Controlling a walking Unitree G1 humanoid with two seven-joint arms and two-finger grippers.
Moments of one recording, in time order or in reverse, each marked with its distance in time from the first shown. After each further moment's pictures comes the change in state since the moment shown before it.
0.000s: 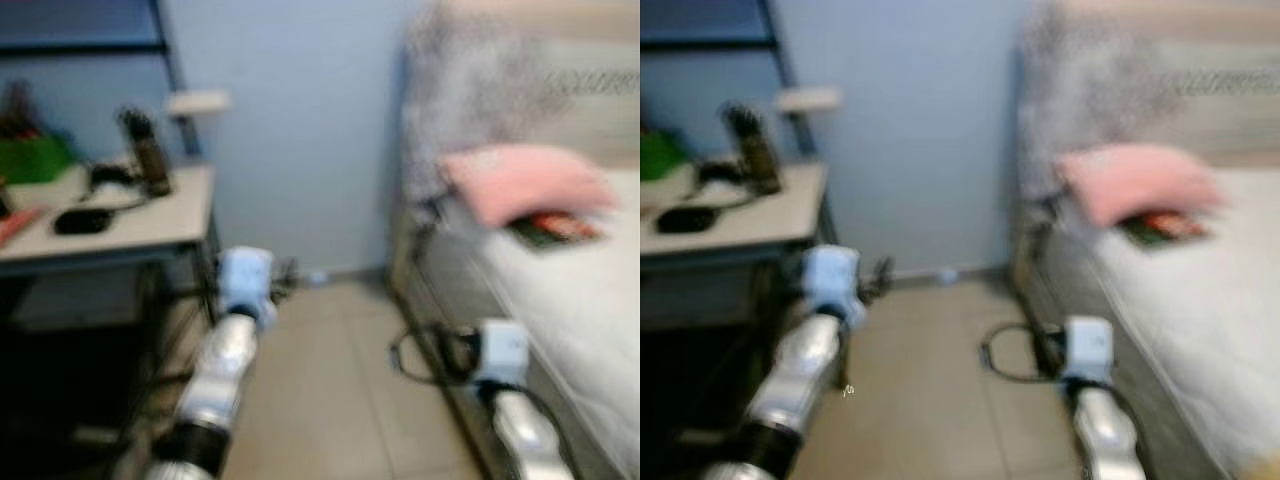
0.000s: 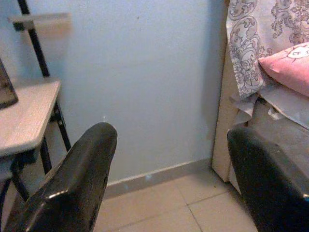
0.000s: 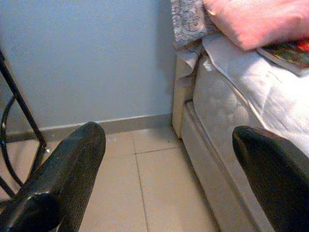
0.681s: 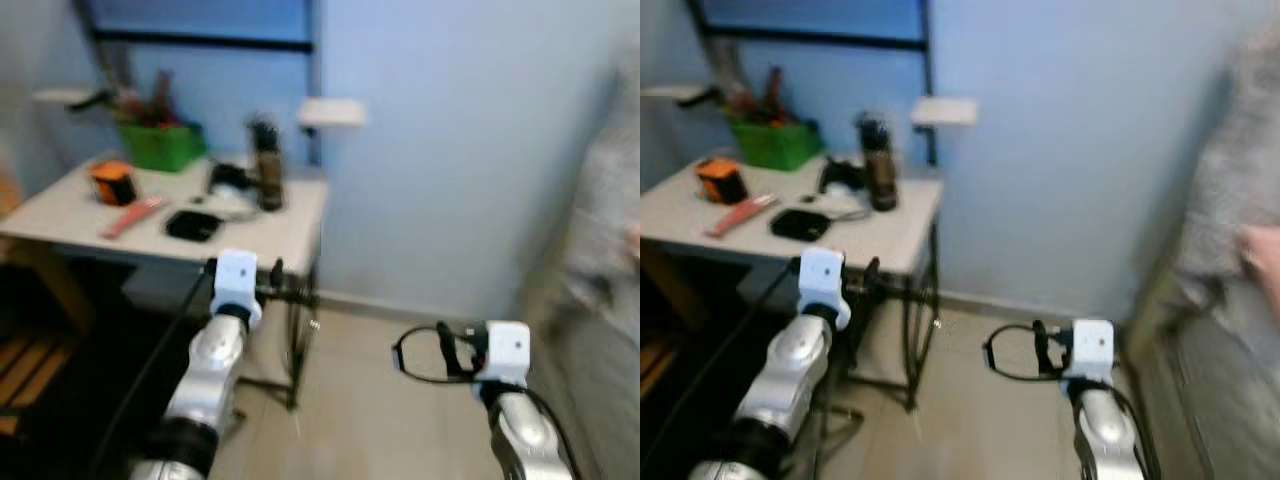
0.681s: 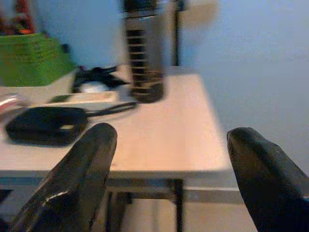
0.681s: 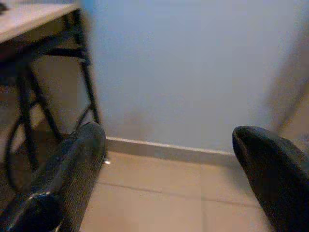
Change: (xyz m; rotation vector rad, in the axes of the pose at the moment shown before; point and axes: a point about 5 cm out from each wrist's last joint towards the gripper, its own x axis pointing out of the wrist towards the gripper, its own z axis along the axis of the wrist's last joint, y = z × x) left arm -0.002 0.023 -0.001 0.023 0.006 0.056; right arm -0.001 0.002 0.000 -0.013 -0.002 -0.018
